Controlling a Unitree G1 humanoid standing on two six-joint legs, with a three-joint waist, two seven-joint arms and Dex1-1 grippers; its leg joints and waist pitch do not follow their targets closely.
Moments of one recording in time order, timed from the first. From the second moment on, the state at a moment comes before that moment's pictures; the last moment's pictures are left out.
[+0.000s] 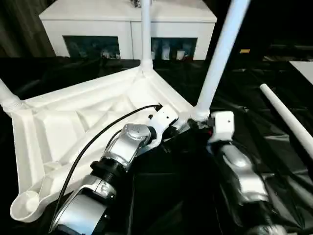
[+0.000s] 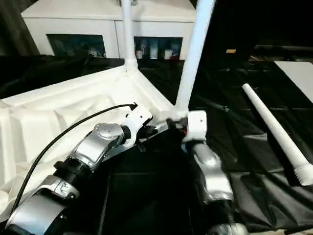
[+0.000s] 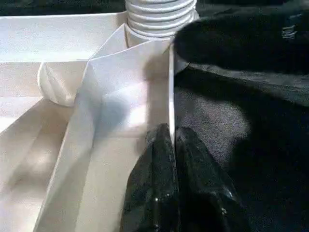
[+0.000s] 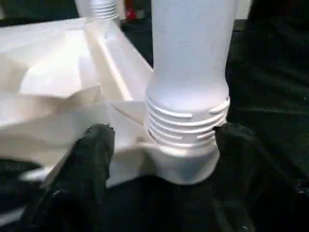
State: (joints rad) left arm -0.70 0.08 -0.28 0.62 0.08 0.33 -0.67; right arm -0.28 -0.14 -0.01 0.29 0.13 0.14 0.23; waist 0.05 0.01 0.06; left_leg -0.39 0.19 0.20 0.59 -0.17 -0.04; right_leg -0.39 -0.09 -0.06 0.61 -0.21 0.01
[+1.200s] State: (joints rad) left arm -0.58 0.39 -0.37 0.42 -0.01 0.23 -1.26; right arm -0.11 -0.53 0.09 -0.05 0.31 0.32 0.86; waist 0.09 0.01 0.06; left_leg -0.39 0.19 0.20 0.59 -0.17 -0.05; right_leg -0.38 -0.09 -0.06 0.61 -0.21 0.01
